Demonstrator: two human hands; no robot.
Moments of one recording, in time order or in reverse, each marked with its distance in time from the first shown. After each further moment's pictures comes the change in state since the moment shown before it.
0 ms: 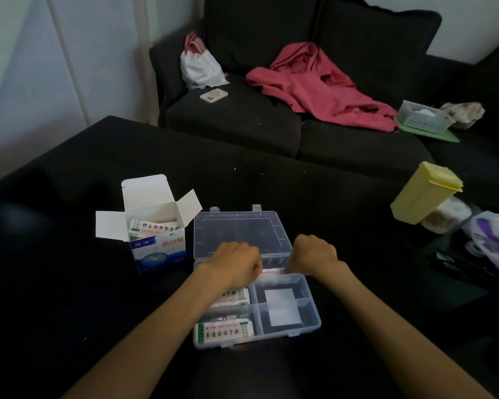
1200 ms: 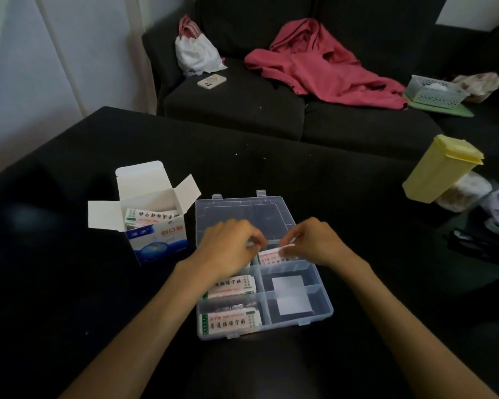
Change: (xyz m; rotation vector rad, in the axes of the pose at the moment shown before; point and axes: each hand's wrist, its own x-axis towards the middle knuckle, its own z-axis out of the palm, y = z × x) left_hand -0.018 0.002 -0.013 -0.101 0.208 -0.049; right_hand -0.011 0.000 0.005 0.457 0.012 -0.169
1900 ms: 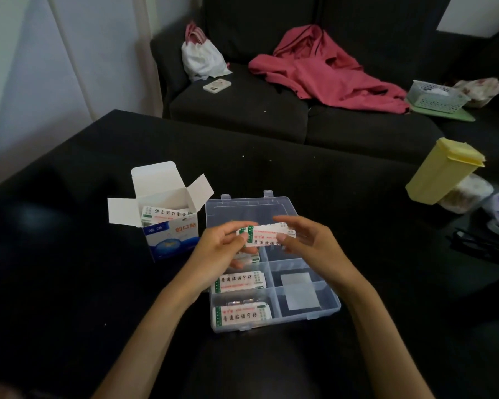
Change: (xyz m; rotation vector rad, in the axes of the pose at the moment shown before) left_hand -0.044 -0.014 -0.002 -0.938 0.147 -0.179; right_hand -0.048 -0.023 0.010 0.744 0.072 -0.212
